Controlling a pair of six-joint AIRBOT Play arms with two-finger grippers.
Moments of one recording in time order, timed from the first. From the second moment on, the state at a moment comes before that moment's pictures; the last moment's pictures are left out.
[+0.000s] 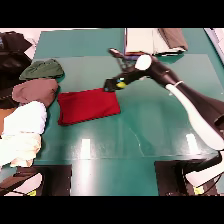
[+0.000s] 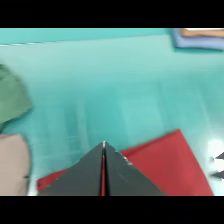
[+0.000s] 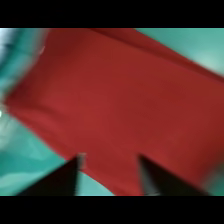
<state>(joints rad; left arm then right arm) 0.01 -1.12 1.57 1.18 -1.07 -1.41 0.43 -1.67 1.55 -0.93 1.06 1.37</state>
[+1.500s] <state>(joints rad) -0.30 -1.12 1.56 1.12 -1.04 -1.39 -0.12 -1.47 1.43 -1.07 1.03 1.42</state>
